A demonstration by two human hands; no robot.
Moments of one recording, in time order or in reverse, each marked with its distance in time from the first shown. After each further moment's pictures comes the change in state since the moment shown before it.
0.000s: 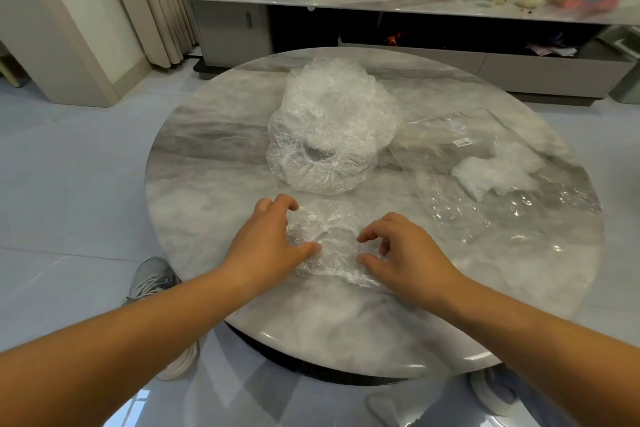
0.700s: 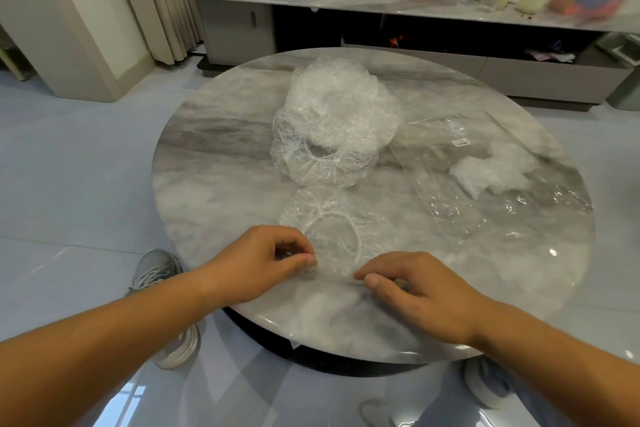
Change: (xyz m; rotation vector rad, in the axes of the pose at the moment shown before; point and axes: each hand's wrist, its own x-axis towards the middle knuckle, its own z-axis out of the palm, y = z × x) left_hand -0.027 -0.019 -0.015 -0.344 -0.310 0.200; right_hand -0.049 -0.003 -0.016 0.136 -0.218 -0.213
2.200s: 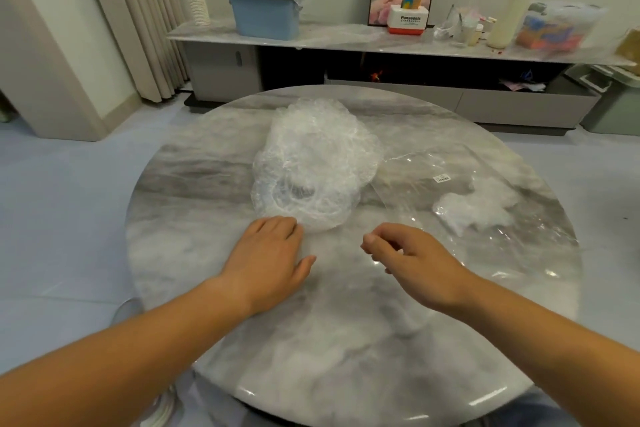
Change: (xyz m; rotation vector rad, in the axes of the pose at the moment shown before) left_hand 0.076 0.016 0.000 1.049 0.175 0.156; right_hand 0.049 0.003 -0.059 0.171 0.236 0.255
